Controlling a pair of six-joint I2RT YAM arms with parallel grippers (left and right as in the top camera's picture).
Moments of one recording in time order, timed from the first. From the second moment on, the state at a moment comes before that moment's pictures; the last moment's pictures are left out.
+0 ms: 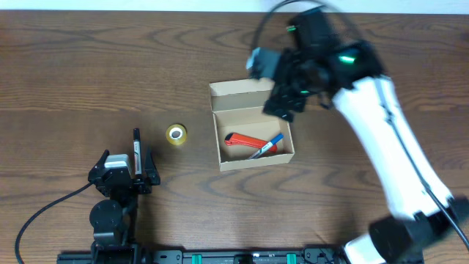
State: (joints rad) left arm 0.02 0.08 0.02 -0.11 -0.03 -0.04; right arm 0.38 1.70 1.84 -1.24 -0.23 -0.74
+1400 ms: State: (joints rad) left arm 0.02 0.08 0.02 -0.11 -0.03 -0.04; right arm -0.53 1.81 1.36 -1.09 0.05 0.10
